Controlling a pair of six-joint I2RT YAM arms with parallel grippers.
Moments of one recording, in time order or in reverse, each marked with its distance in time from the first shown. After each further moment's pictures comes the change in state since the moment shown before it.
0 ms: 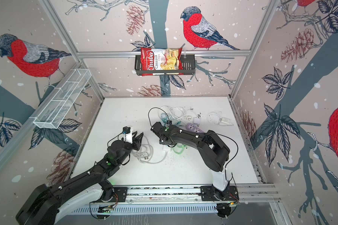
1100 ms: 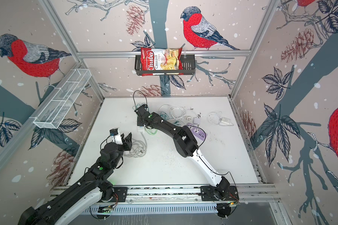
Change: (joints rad) left arm 0.079 -0.204 -0.018 -0.254 -0.140 -0.071; right arm -0.037 0.623 0.934 0.117 -0.200 -0.214
